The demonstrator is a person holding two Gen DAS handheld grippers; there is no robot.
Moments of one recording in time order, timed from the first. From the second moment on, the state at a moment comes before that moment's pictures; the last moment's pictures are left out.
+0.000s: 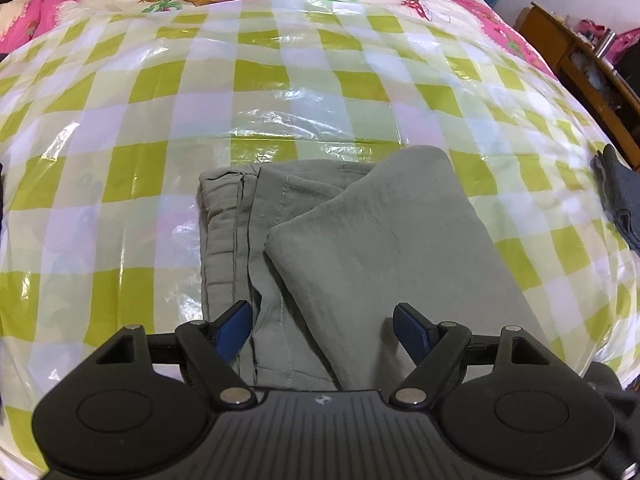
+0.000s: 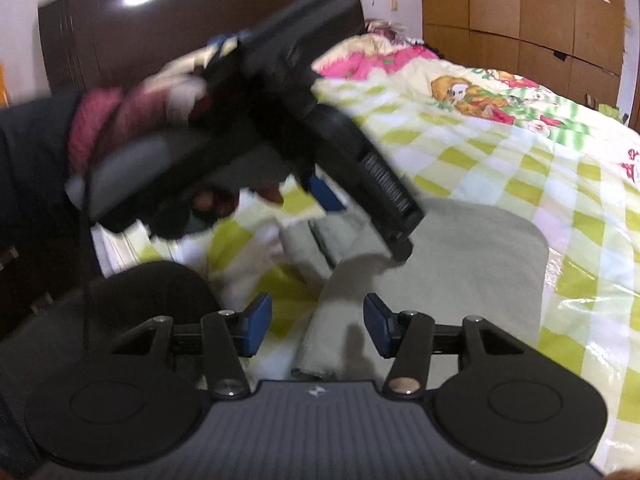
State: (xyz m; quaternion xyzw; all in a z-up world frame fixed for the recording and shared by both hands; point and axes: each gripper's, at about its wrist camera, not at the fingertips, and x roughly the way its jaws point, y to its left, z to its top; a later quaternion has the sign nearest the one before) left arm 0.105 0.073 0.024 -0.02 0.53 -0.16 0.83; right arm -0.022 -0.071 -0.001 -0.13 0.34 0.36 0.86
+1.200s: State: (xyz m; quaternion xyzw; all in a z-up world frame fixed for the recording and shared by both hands) left arm 0.091 0.066 0.056 -0.08 0.54 -0.18 0.81; right arm 0.002 -0.158 0.044 0.05 0.32 0.30 0.90
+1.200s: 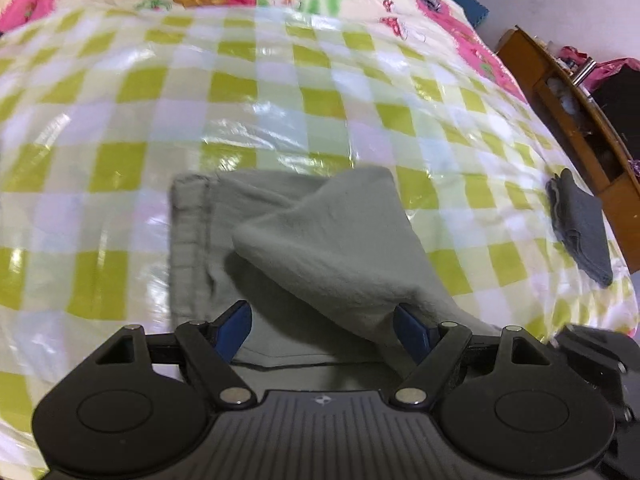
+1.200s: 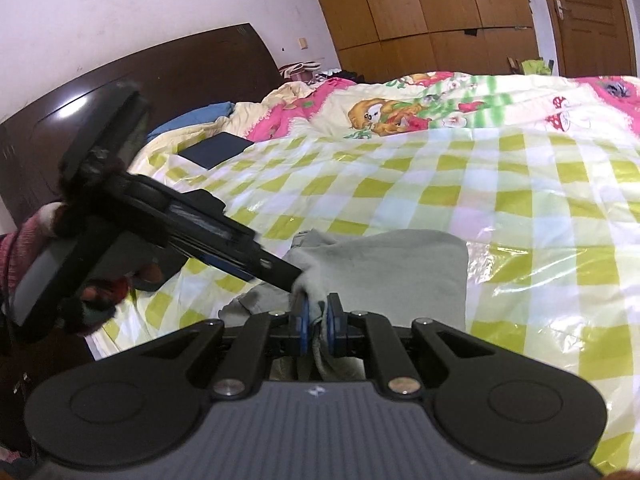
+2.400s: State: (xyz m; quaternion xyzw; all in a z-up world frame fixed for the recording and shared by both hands) left arm 0.143 0.073 0.076 0.02 0.48 -0.17 0.86; right arm 0.028 -0.094 0.056 0.05 0.31 0.35 0.88
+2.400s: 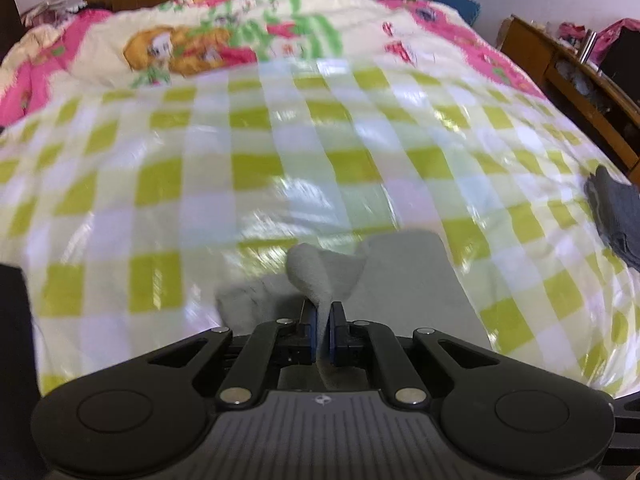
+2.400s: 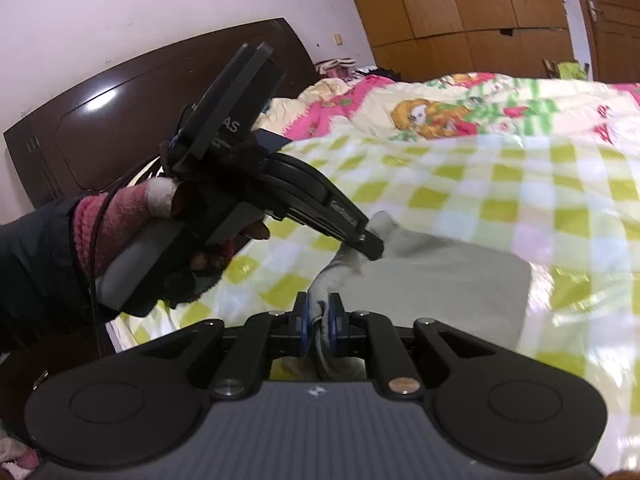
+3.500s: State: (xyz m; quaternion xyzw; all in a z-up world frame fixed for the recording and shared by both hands) left arm 0.162 0.188 0.022 0.00 0.46 -0.10 0.88; right arm 0.083 -0.006 0.024 0.10 0.35 0.40 0.84
